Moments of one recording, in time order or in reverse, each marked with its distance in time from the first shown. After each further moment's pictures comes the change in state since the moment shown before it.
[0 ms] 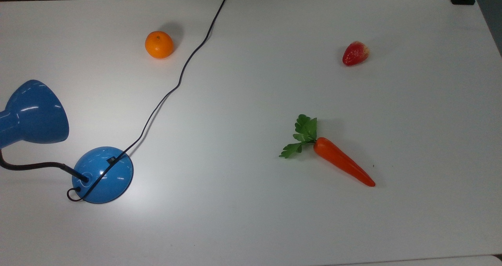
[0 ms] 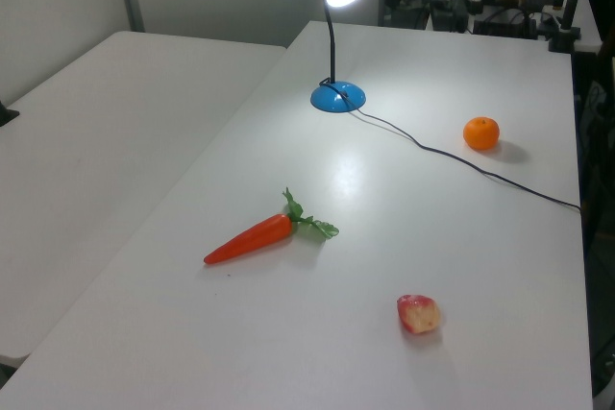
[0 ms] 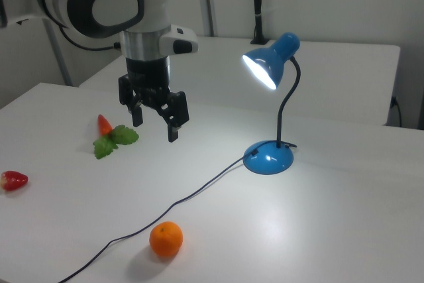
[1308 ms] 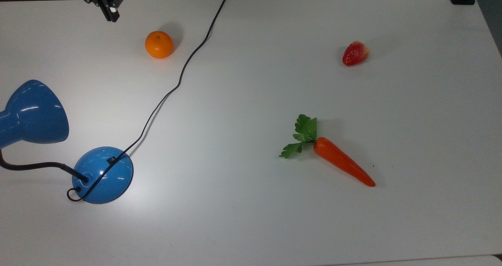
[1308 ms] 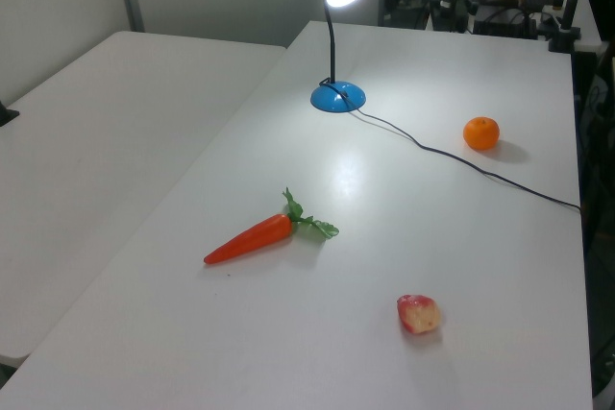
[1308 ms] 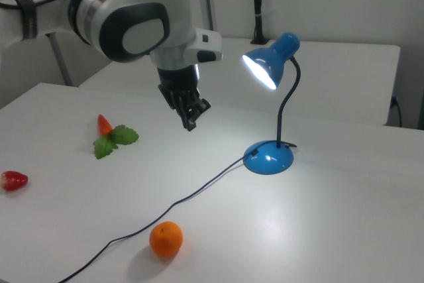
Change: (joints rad) arm -0.026 0.086 0.000 -0.012 0.101 0.298 0.120
